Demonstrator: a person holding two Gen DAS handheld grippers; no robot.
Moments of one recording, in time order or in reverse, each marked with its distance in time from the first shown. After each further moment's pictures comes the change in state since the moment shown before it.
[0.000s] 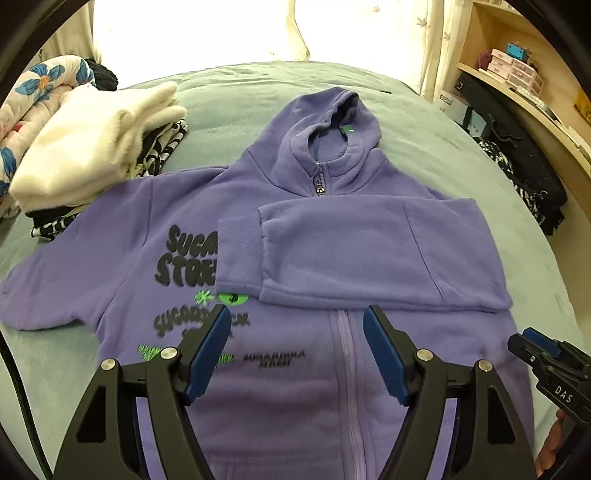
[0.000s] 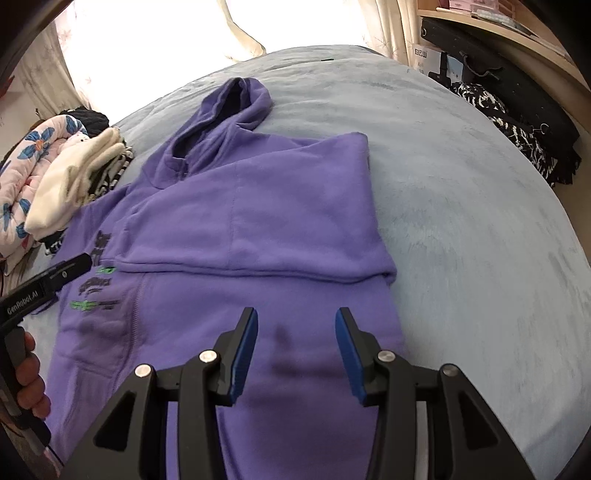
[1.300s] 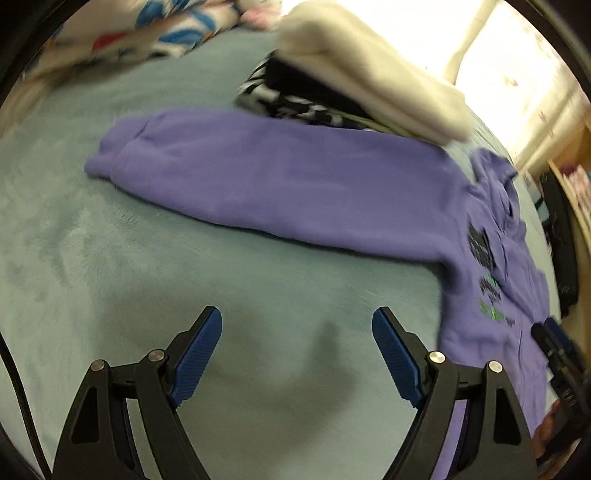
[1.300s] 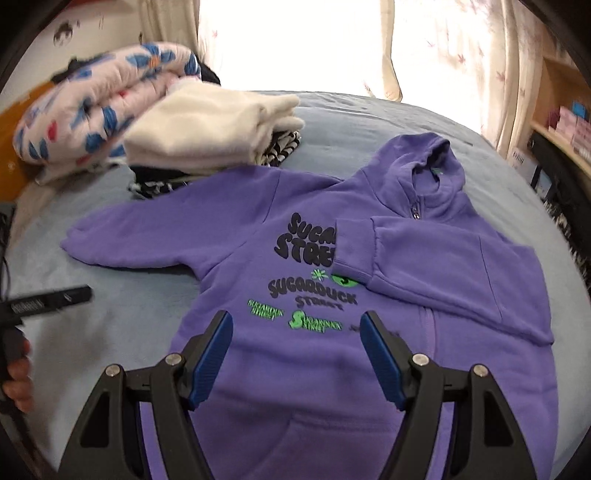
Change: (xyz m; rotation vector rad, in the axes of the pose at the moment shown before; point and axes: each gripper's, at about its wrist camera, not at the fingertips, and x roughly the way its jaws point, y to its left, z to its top) left arm -0.032 0.379 -0.114 -0.454 0.098 -0.018; right arm 0.030 0.326 -0.041 -0.384 -0.128 -0.013
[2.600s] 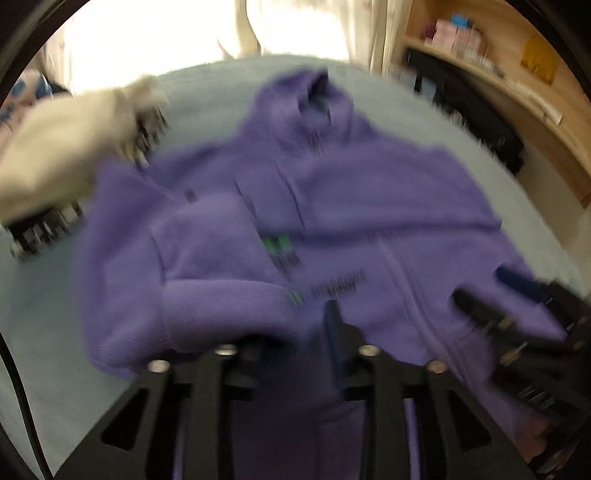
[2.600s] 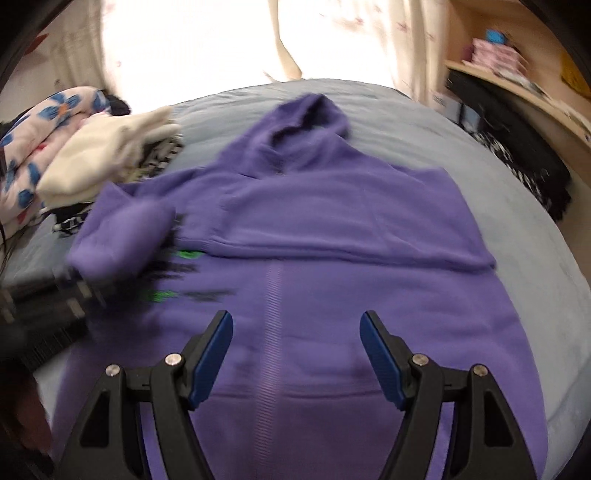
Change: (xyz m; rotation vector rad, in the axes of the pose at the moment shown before) left arm 0.057 -0.314 -0.077 0.629 0.007 -0.101; right arm -0.015 -0.160 -0.068 0.315 0.034 -0.114
